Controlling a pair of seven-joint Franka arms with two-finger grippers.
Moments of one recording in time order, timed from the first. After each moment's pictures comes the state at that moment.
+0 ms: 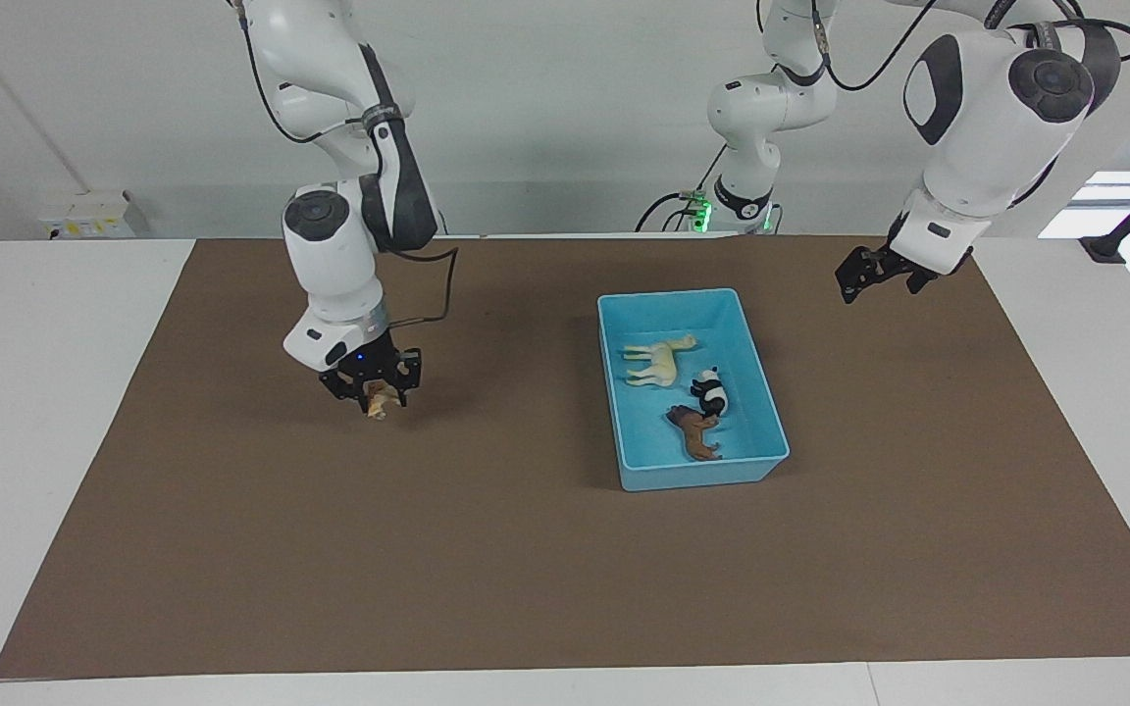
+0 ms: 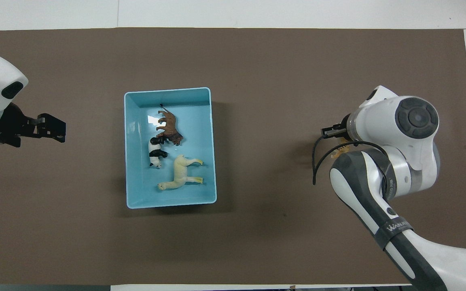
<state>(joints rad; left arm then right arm) 0.06 0.05 -0.16 -1.66 0.03 1.56 -0.15 0.35 0.15 -0.09 -1.95 -0.02 2.20 0.17</state>
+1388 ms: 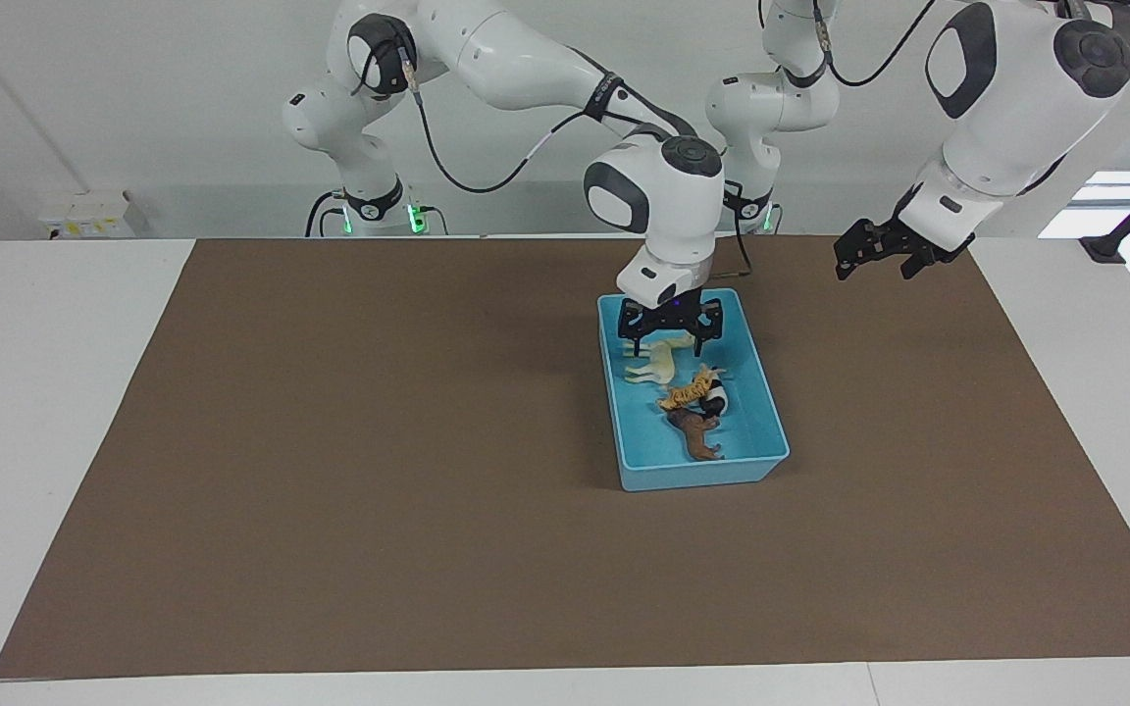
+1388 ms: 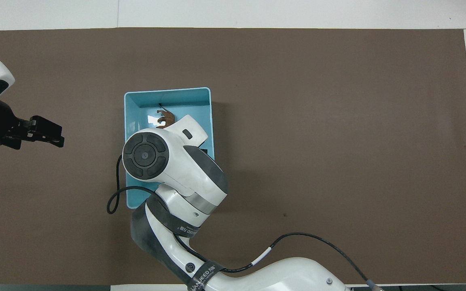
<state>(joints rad) -0.03 0.02 -0.05 -1.62 -0.05 1.47 -0.03 0.87 0.62 -0.10 -1.27 -0.01 2.01 0.92</state>
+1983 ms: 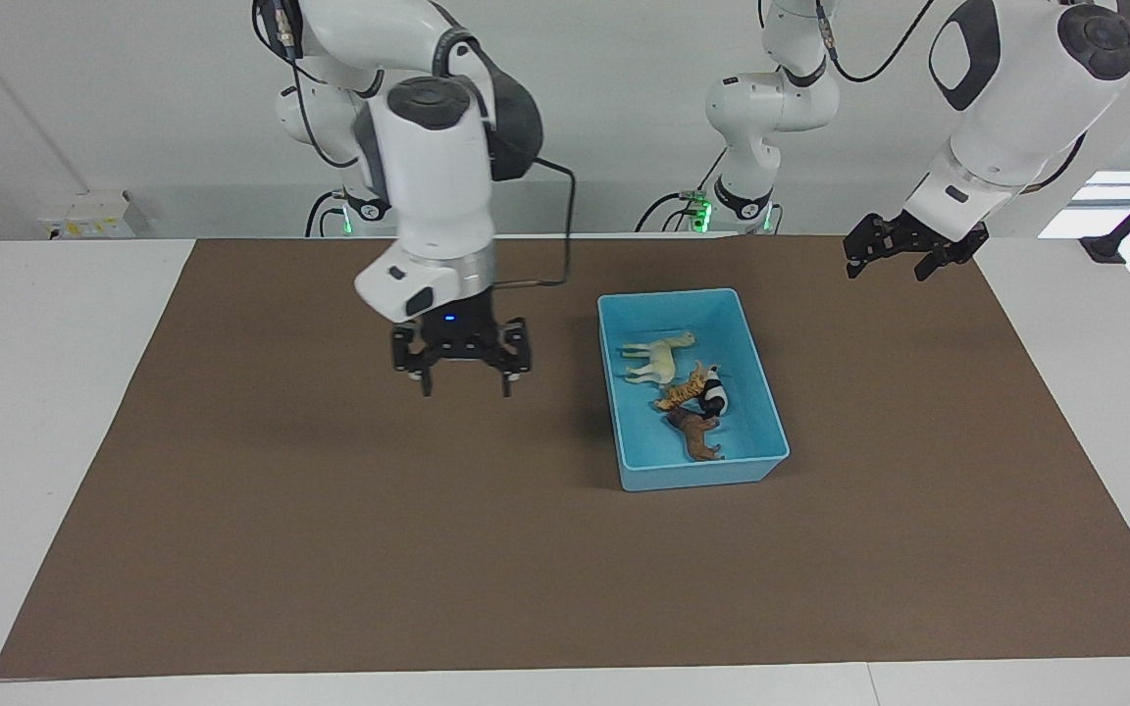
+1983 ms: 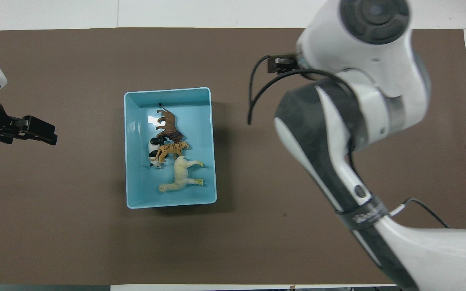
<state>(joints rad) -0.03 0.02 -0.05 -1.62 -0.02 1.50 0.04 0.43 0.39 -0.15 -1.26 -0.03 1.84 0.30</state>
